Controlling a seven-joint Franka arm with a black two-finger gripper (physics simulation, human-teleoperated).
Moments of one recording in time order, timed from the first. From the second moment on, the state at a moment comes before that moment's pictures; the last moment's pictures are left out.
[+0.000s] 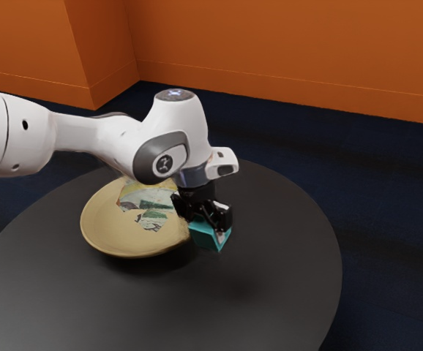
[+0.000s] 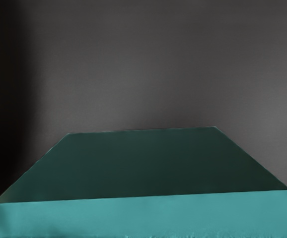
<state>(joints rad) -0.29 0.15 -0.03 -2.00 -0.05 2.20 -0.22</state>
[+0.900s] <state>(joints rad) -0.12 0.42 0.16 -1.80 -0.06 2.20 -0.22</state>
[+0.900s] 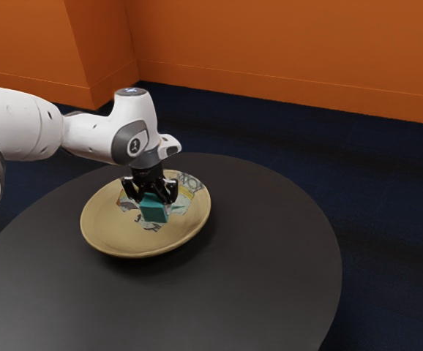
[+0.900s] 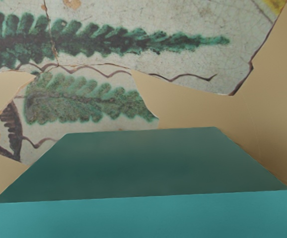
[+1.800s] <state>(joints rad) -0.23 0.20 0.10 -1.72 -0.01 2.05 -0.06</state>
